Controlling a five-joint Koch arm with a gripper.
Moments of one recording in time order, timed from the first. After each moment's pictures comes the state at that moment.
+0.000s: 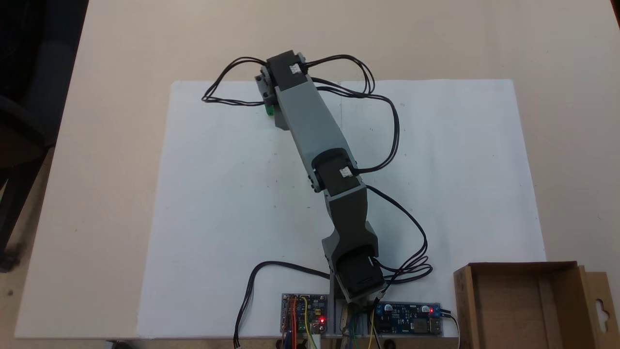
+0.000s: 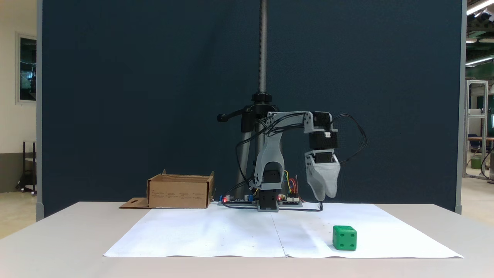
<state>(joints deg) -23.6 71.1 70.1 53.7 16.7</state>
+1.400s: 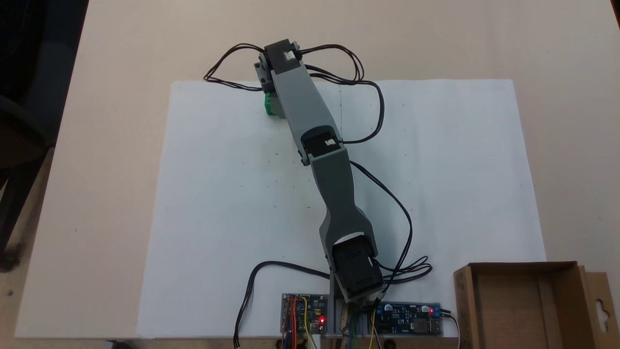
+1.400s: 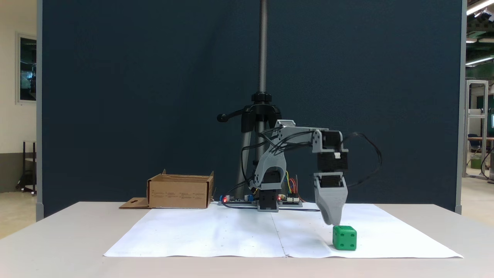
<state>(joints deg) -21.4 53.1 54.1 53.6 23.9</state>
